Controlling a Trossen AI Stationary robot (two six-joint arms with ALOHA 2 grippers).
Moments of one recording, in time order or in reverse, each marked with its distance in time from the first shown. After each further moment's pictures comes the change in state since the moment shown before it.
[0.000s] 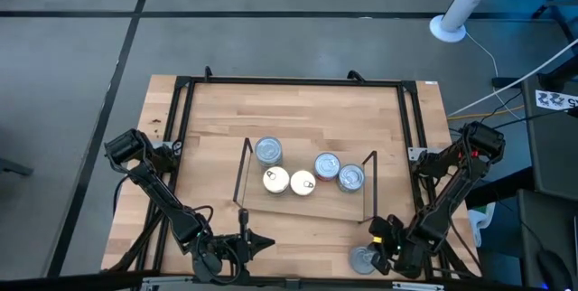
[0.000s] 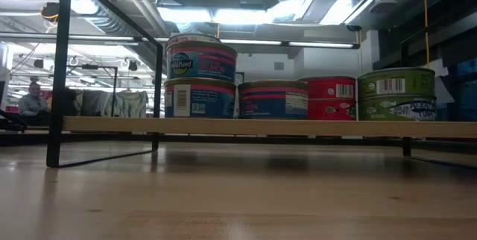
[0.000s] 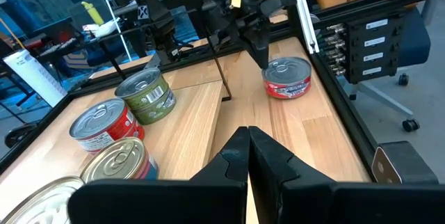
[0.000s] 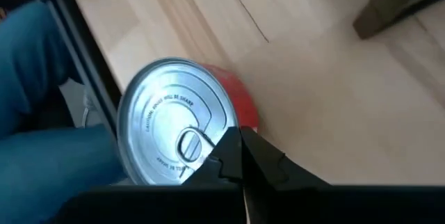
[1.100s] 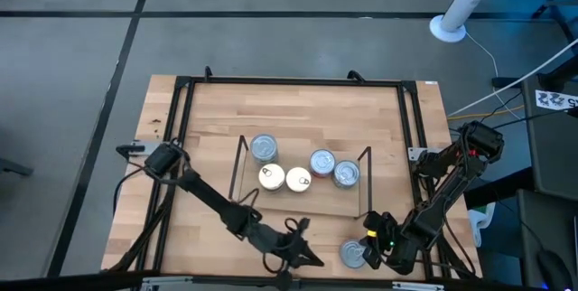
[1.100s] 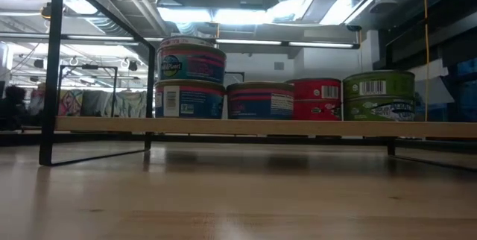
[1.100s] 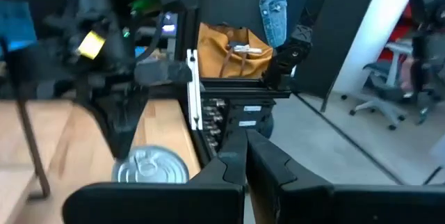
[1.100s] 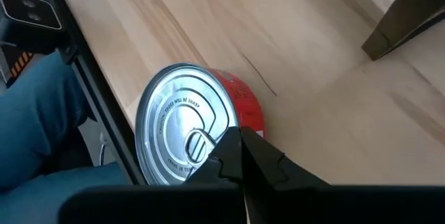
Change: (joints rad) left arm 0.288 0.305 0.274 0.356 0.743 -0.147; right arm -0.064 0.000 0.002 0.037 0.073 0.017
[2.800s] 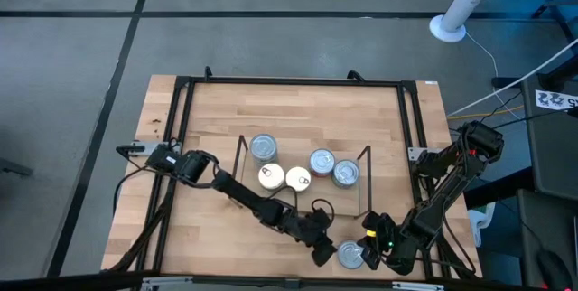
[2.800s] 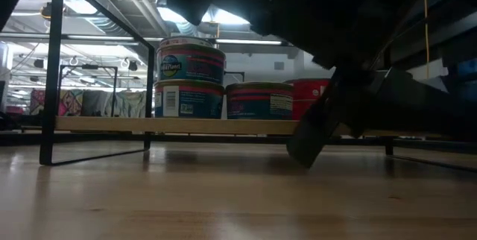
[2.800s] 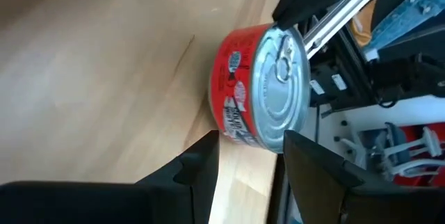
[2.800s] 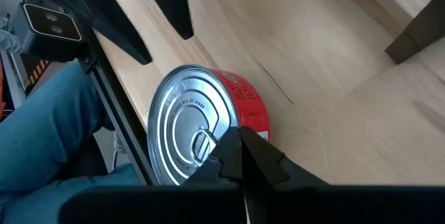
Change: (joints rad) left arm 0.151 0.275 0.299 -0.434 0.144 -0.845; right arm -0.008 -0.001 0.000 0.041 0.019 0.000
